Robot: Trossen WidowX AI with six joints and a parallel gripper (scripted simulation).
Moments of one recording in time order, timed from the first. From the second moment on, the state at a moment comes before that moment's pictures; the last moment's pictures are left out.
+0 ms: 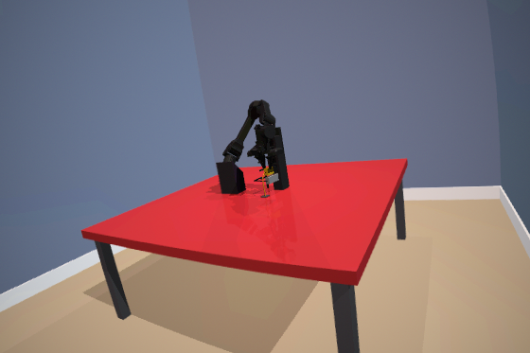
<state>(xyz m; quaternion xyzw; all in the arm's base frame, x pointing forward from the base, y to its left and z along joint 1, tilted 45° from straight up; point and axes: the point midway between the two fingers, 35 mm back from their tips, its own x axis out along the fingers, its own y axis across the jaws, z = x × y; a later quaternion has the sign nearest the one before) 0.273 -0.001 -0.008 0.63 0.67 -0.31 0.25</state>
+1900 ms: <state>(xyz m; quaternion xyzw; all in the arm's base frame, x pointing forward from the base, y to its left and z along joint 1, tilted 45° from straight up) 0.269 -0.032 -0.040 0.63 0.67 -0.31 0.25</state>
